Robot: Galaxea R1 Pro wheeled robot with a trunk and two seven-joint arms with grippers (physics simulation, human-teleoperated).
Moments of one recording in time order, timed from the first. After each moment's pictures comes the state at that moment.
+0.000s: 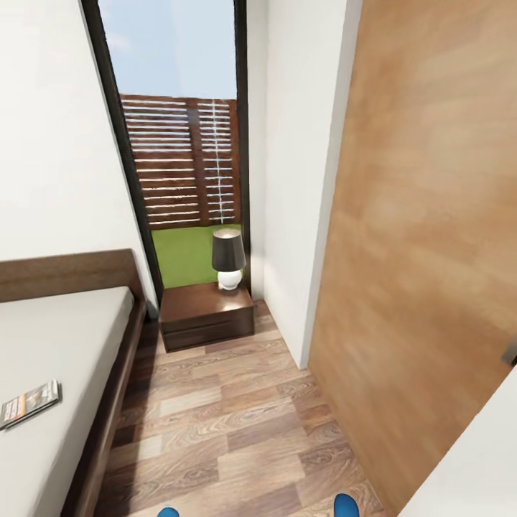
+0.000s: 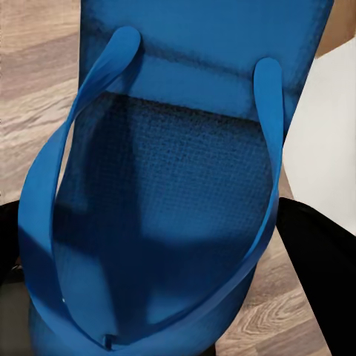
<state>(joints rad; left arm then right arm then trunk) -0.36 0.00 0.15 -0.04 -0.19 -0.05 0.00 -0.37 0.10 0.21 -0.06 -0.23 -0.05 -0.26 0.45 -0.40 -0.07</state>
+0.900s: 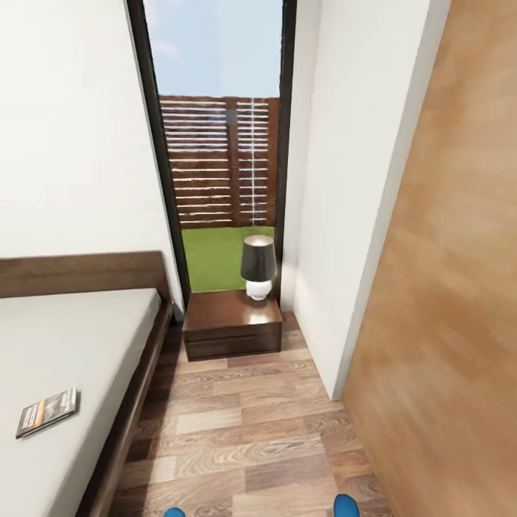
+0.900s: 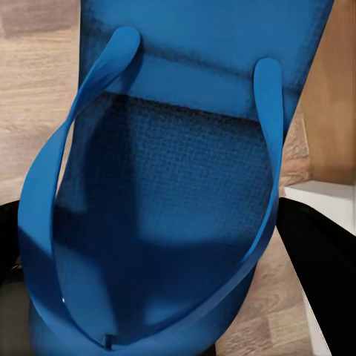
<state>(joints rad) -0.36 -0.02 0.15 -0.04 -0.19 -0.05 0.00 -0.37 0.10 0.21 -0.06 -0.23 -0.05 -0.26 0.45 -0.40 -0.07</state>
